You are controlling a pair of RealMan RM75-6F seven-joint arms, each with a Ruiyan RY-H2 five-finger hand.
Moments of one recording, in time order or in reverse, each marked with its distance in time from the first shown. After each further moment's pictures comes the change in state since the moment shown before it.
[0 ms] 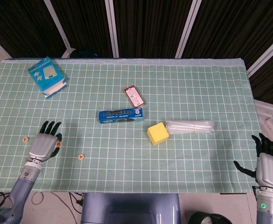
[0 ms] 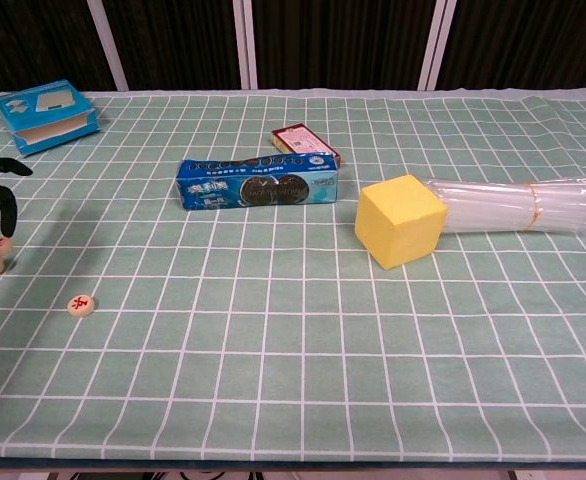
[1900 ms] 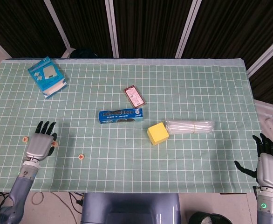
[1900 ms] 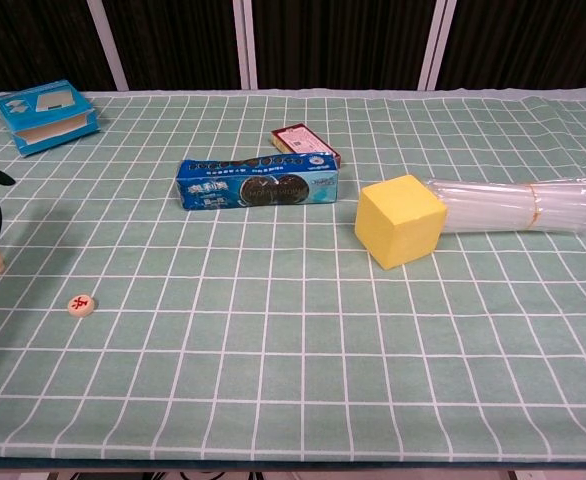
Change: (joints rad) left arm 0.037 -0.051 -0.049 0.097 -0.018 -0.043 0.065; right arm -0.001 0.003 0.003 -0.005 0.011 -0.001 -0.002
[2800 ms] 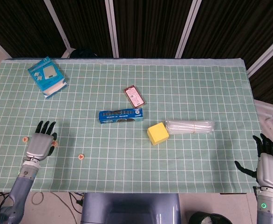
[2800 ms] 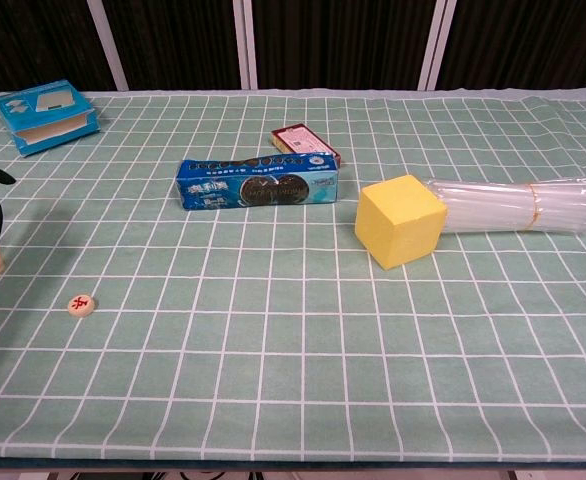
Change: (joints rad) left arm 0.003 -0.004 -0.007 0.003 0.004 -0.003 0.012; right arm 0.000 0.000 0.002 -0.003 0.008 0.001 -0.006
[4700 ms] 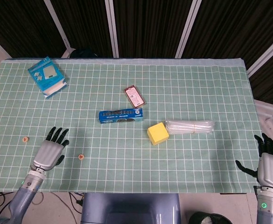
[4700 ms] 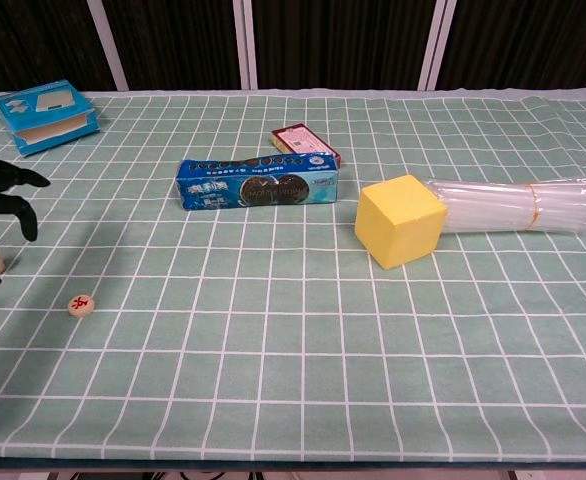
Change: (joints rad) left arm 0.025 0.072 0.065 -0.228 0.149 0.050 0.062; right arm -0.001 -0.005 0.007 0.000 0.007 0.010 -0.006
